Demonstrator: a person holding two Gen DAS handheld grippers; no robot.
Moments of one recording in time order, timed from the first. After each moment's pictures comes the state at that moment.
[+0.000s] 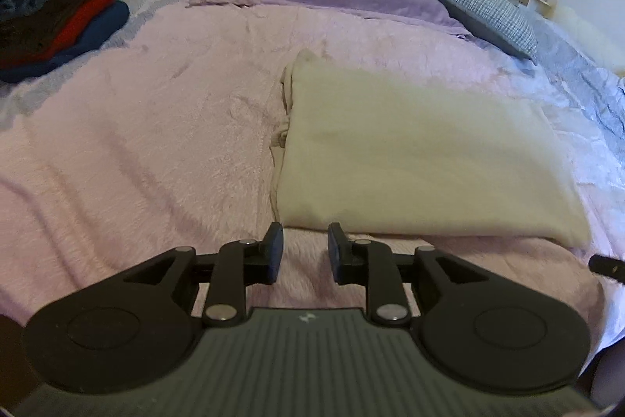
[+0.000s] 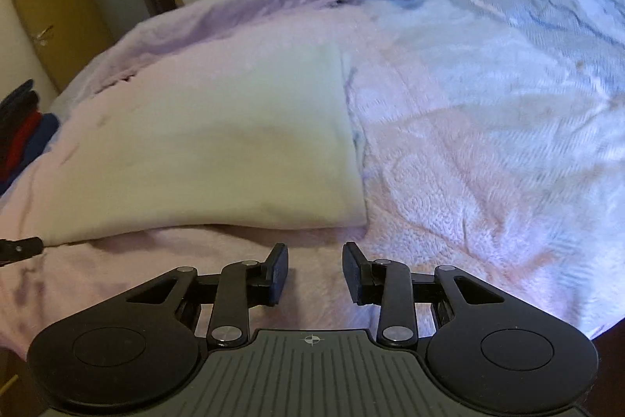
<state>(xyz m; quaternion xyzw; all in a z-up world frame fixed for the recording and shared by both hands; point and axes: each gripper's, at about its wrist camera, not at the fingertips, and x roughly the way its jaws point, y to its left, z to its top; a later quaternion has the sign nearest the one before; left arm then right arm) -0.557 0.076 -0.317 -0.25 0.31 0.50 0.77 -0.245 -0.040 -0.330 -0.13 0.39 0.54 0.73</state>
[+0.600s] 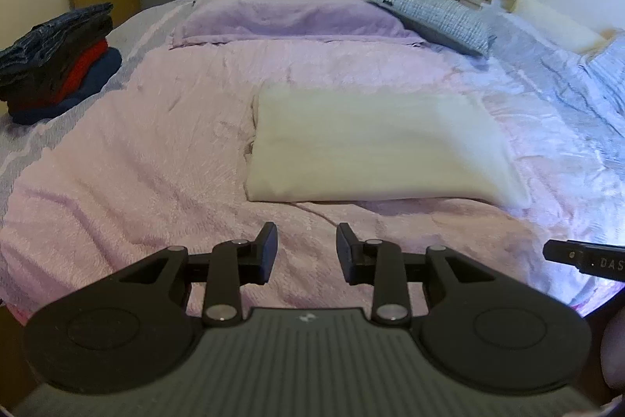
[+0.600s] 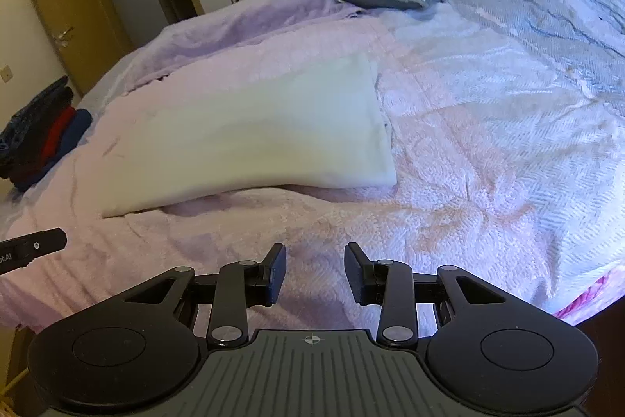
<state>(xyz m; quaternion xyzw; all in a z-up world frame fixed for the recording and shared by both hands) -0.559 -0.015 -0.267 -0.20 0.30 0.48 0.80 -0.294 -0.090 -0.299 -0.12 0.39 0.56 0.72</state>
